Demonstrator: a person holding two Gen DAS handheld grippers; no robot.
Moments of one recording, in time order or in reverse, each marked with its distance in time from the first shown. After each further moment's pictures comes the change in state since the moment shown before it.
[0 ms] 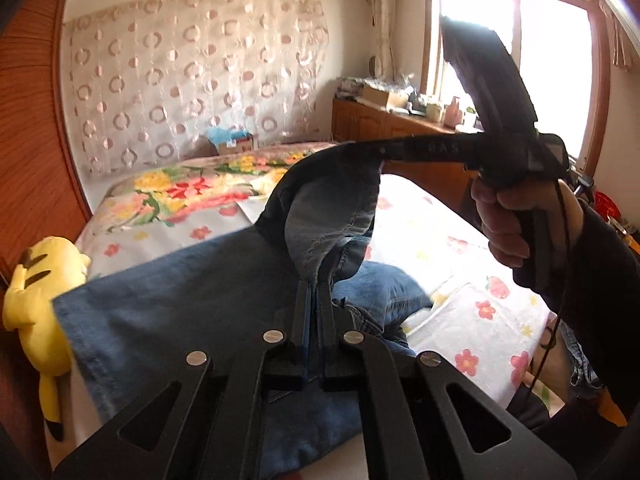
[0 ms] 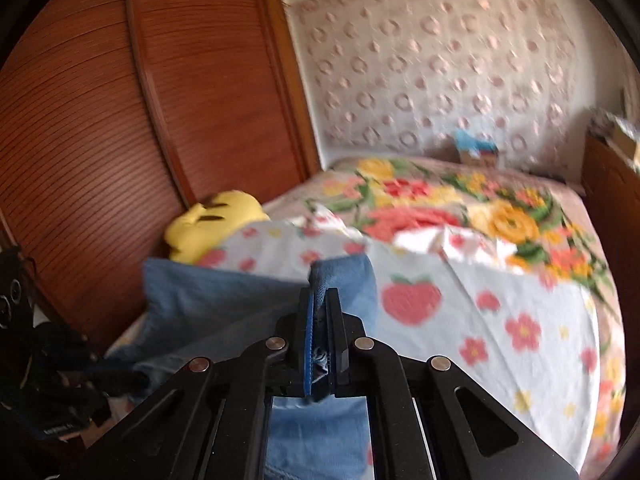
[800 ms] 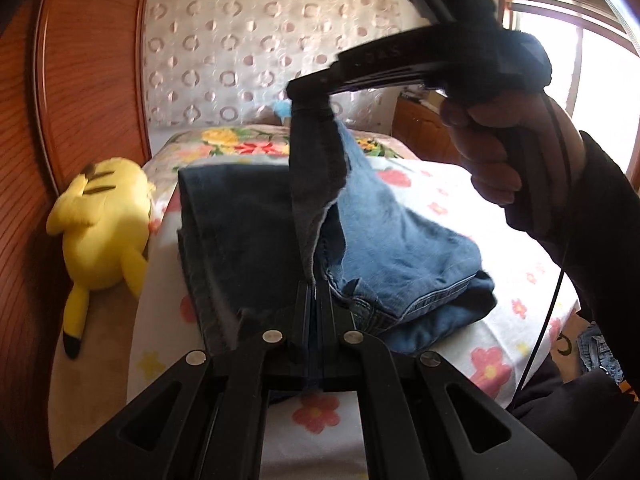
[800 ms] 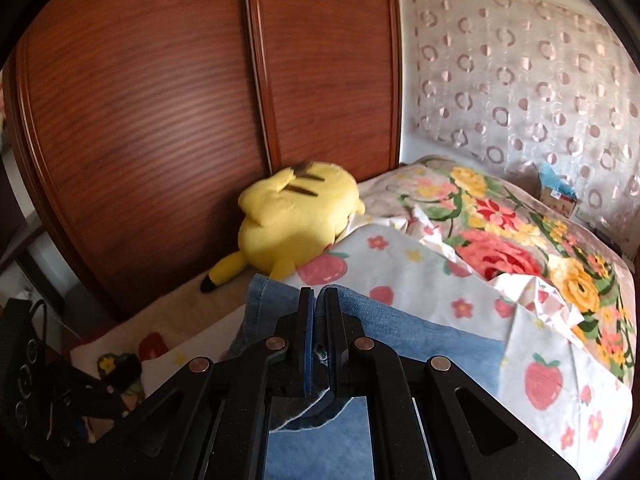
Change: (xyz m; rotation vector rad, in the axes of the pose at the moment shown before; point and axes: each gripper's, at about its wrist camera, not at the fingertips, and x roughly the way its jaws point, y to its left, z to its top) left arm -0.037 0.081 -0.091 -0.202 0.052 0.142; right arm 0.085 0.107 0.055 -0.252 0.144 0.163
